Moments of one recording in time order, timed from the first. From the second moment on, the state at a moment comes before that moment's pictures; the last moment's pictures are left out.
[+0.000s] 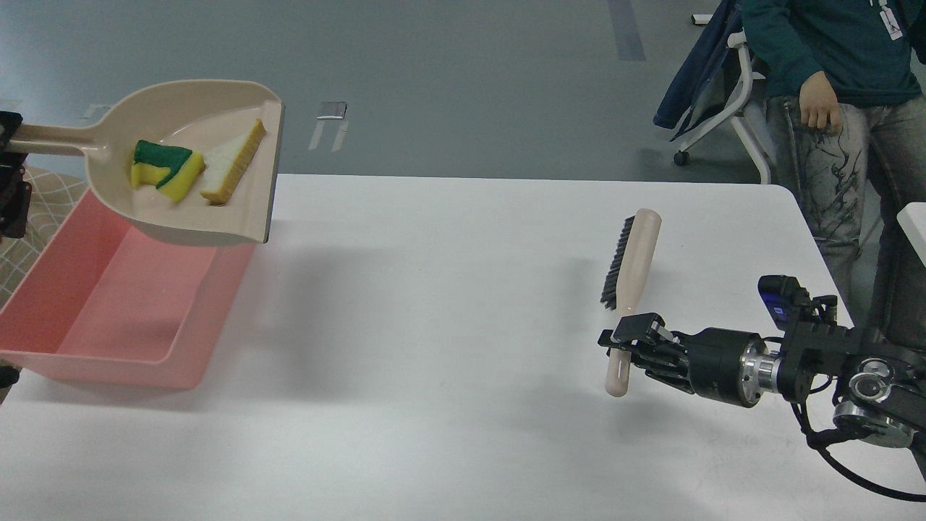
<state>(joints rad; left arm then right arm) 0.21 0.69 -1.84 -1.55 0.82 -0.11 -0.04 0.63 -0.78 0.34 1.55 -0.77 0.26 -0.07</state>
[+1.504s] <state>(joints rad) 0.28 0.92 -1.96 -1.13 1.29 -0.16 -0.36 0.61 -0.79 0.34 1.61 -0.77 0.26 -0.07</state>
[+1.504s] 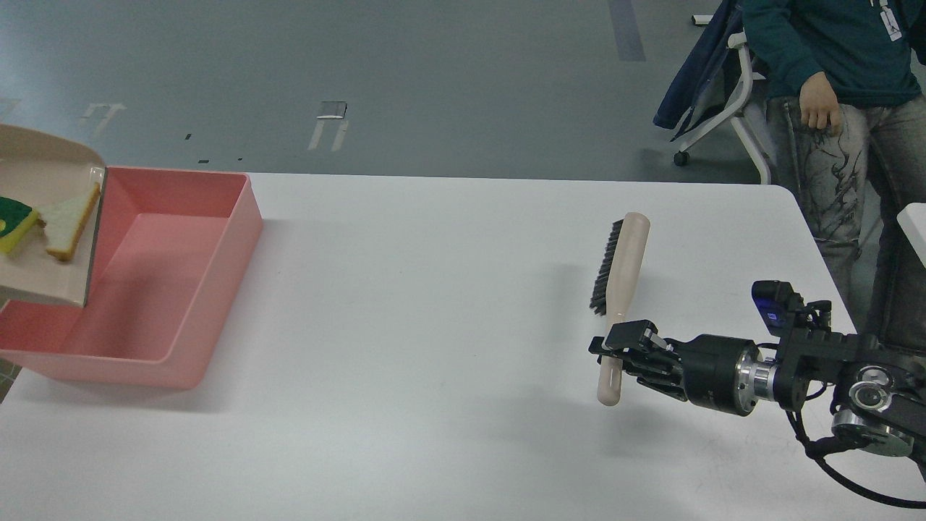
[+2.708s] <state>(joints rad) 0.00 0.94 -1.73 -1.32 0.93 -0.09 -0.10 0.61 -0.82 0.34 1.60 -0.77 0.26 -0.07</state>
